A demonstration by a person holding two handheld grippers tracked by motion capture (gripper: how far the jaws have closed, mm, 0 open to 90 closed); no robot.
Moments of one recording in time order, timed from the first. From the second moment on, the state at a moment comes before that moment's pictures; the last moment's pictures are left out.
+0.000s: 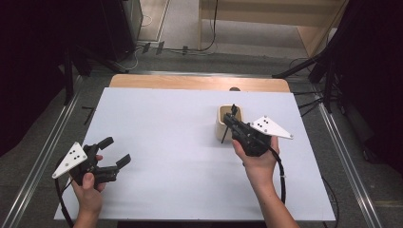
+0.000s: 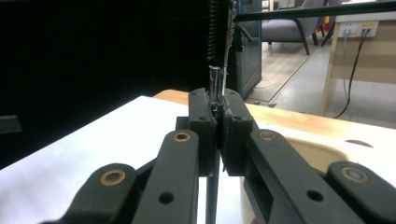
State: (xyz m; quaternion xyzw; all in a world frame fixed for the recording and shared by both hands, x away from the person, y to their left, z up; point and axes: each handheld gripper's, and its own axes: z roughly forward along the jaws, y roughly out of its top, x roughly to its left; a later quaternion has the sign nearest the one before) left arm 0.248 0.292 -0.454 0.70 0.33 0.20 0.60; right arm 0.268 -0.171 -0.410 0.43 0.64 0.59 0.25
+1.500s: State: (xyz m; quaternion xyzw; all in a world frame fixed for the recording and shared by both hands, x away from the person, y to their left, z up) left arm 0.237 0.335 -0.466 0.69 0.36 0.21 0.59; right arm 0.306 -0.200 -0.362 0.43 0.61 0.59 0.31
